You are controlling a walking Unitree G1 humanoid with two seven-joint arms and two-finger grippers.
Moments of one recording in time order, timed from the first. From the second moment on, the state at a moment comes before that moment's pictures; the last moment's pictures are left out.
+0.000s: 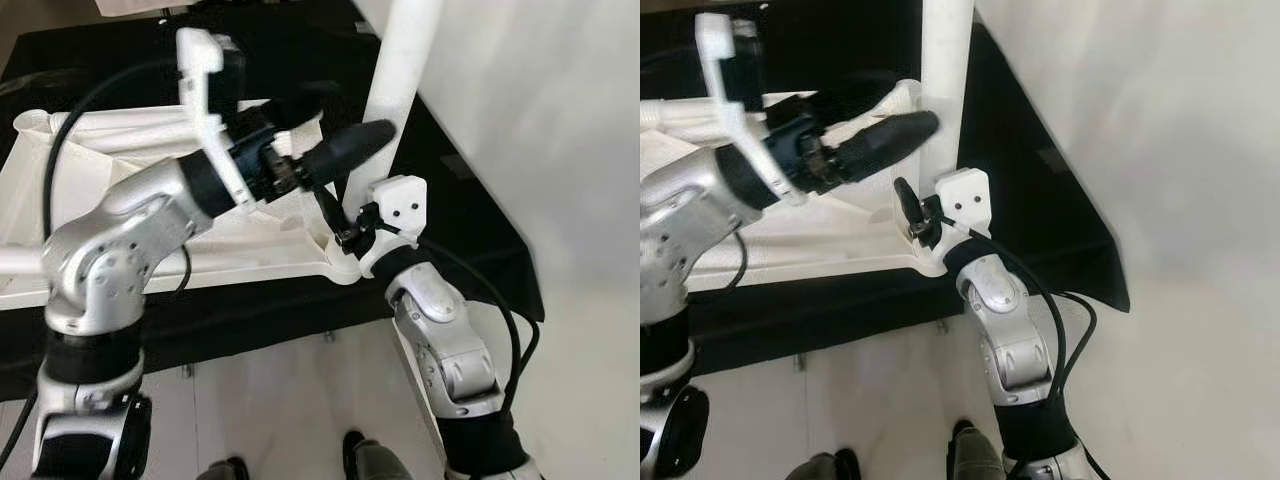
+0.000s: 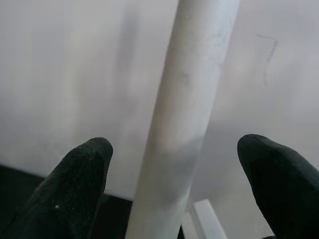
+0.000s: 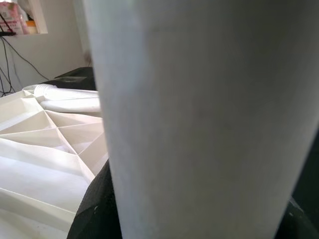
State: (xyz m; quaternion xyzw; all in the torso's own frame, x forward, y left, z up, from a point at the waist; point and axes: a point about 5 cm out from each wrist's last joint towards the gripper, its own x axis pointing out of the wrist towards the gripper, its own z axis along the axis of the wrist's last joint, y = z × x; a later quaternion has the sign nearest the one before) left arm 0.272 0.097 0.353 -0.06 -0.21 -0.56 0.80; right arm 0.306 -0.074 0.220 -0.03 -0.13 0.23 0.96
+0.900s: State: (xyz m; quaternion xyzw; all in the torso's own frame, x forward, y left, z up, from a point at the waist) left arm 0.312 0.055 0.366 0.03 -0.22 -0.54 0.81; right arm 0.322 -0.080 0.233 -0.07 -0.12 0.31 0.94
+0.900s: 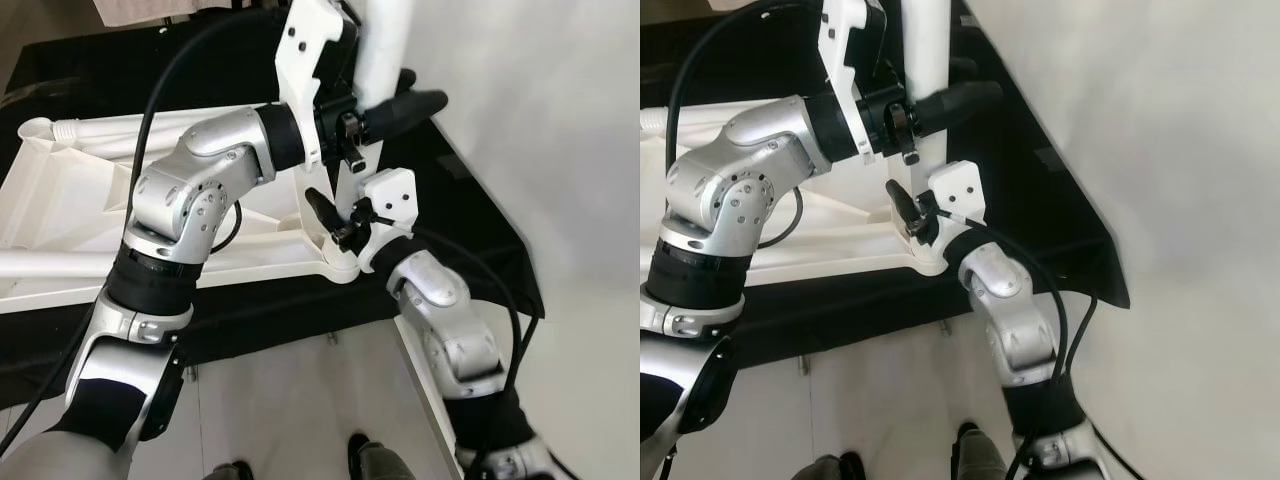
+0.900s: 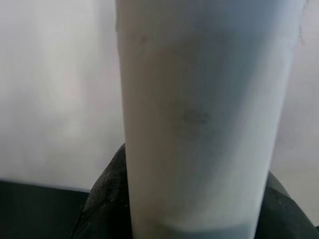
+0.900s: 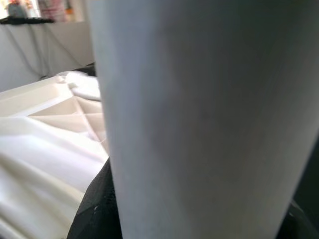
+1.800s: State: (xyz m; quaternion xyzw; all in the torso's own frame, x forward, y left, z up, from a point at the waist) left arm 0.308 0.059 0.367 0.03 -0.23 -0.54 0.81; right arm 0.358 -0.098 0.281 -0.10 -0.05 0.66 0.74
